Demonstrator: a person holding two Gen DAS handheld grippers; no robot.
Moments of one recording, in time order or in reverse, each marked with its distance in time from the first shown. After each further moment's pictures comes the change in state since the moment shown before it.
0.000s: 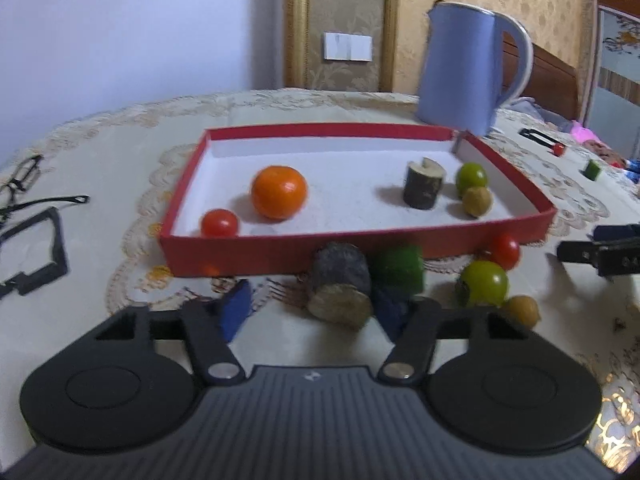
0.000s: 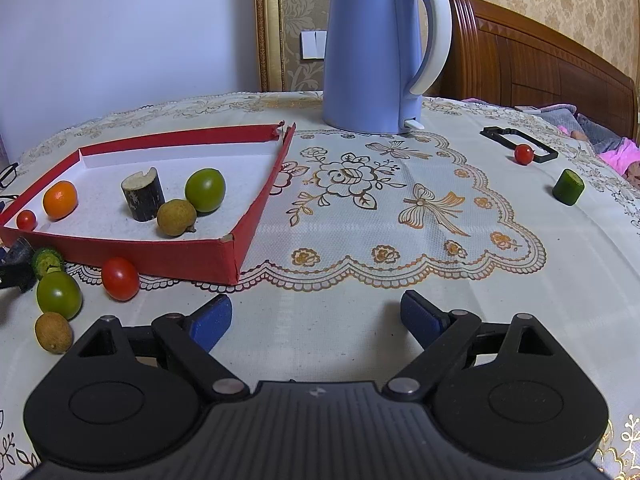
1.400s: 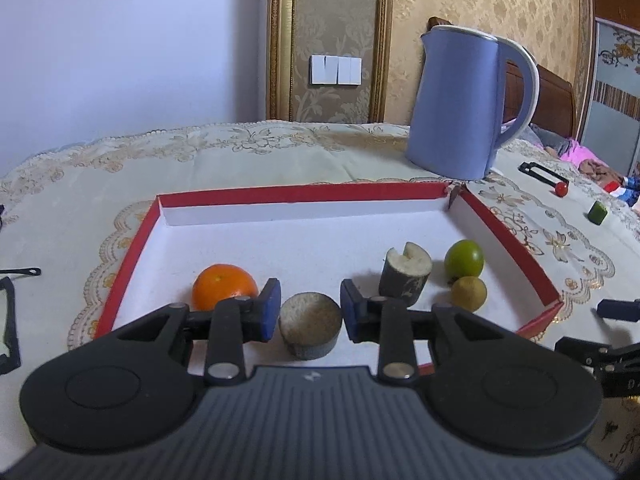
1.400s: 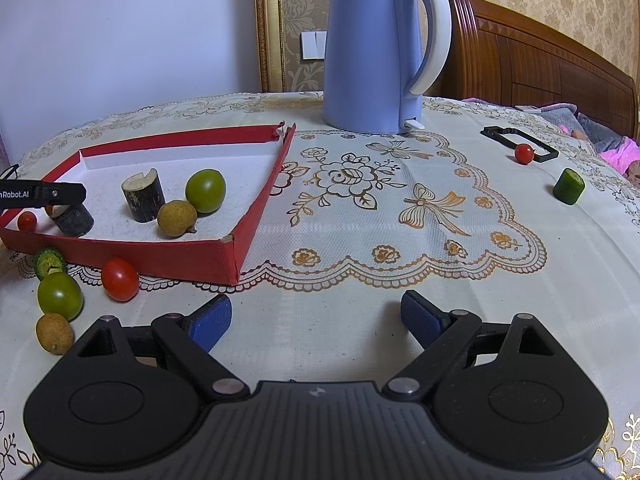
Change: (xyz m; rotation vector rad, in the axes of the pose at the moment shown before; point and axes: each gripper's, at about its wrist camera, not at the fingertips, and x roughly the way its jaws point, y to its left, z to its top) left arm 0.040 -0.024 0.063 -0.003 -0.051 0.004; right arm 0.001 -0.002 0.000 0.001 -0.001 0.005
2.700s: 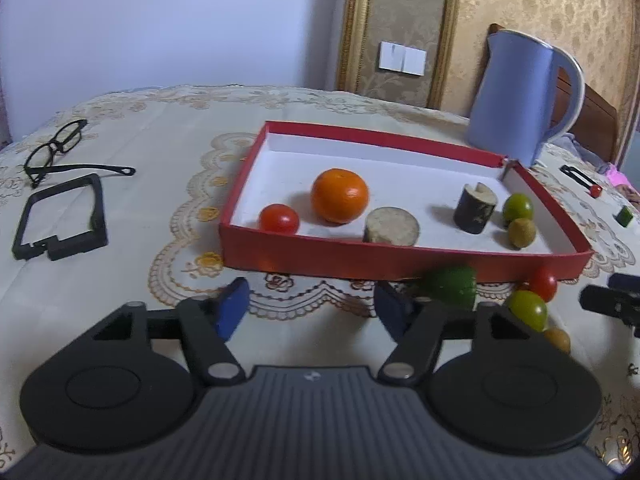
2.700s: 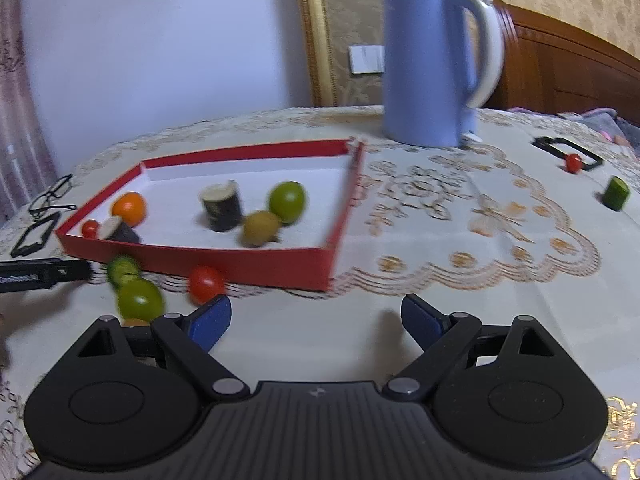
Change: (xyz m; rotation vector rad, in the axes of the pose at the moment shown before) left arm -0.044 0.050 -0.059 -0.145 0.043 0.095; right arm -0.016 0.029 -0.002 -0.003 -0.046 0.168
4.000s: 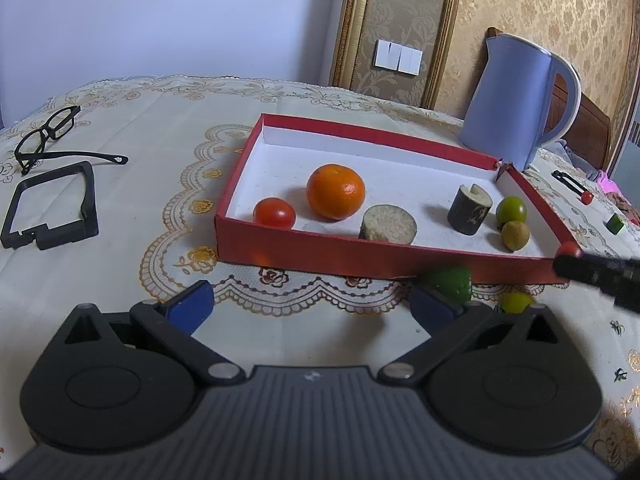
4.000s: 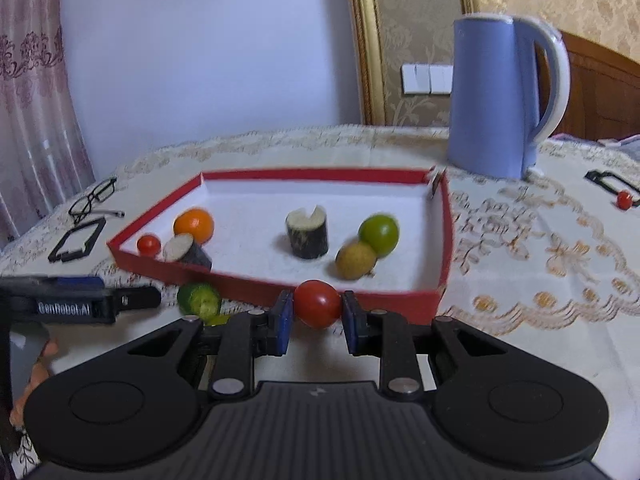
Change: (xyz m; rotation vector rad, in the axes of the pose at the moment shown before) left arm 0.003 0.005 0.000 -0.036 0.015 -0.039; right arm 0.002 0.047 0.017 -0.055 -0.048 0.077
